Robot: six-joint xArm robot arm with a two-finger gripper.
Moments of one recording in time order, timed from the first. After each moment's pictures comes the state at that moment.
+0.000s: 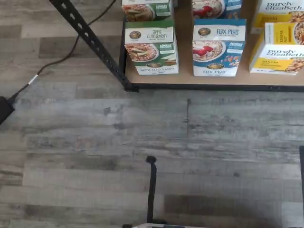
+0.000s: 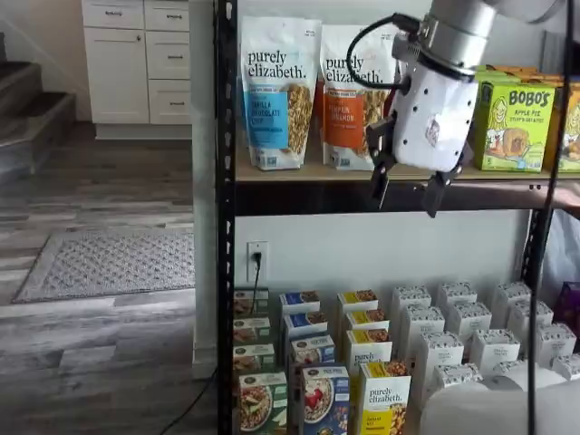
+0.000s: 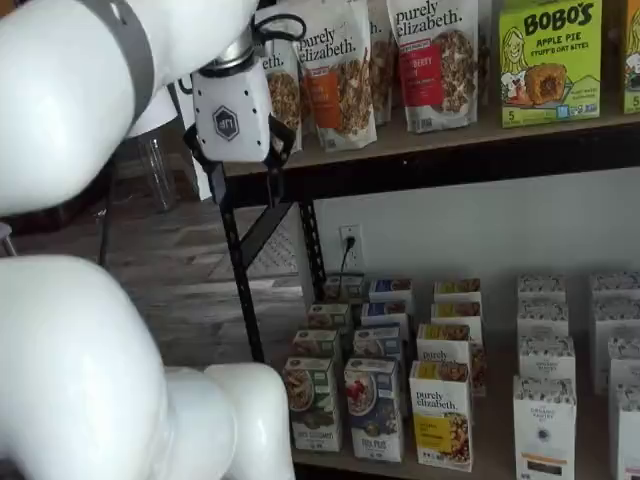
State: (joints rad) arm 0.08 -0.93 -0.83 0.15 1.59 0.09
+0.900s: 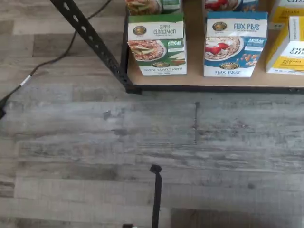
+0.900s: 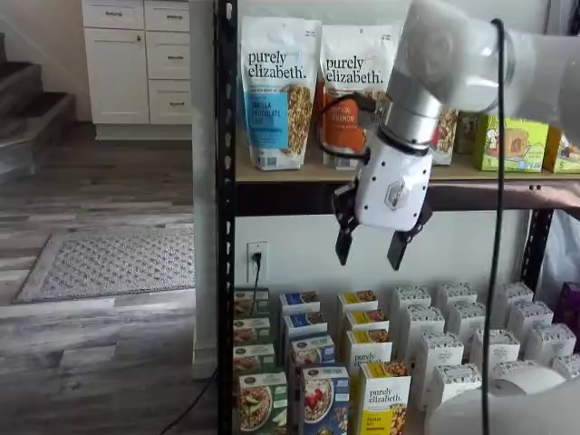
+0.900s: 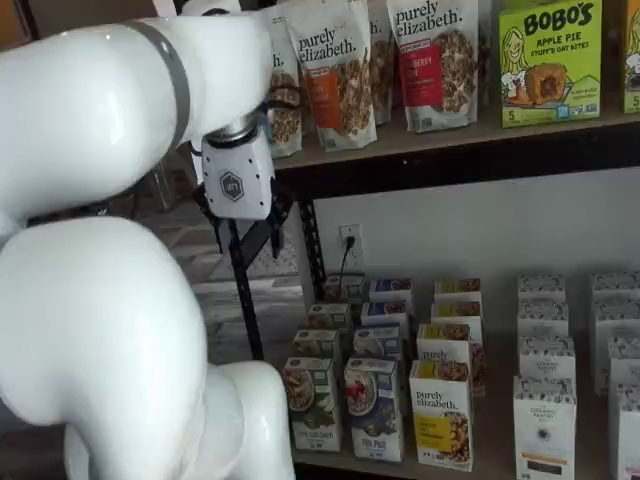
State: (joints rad) arm 0.22 -0.89 -0.62 0.12 1.32 0.20
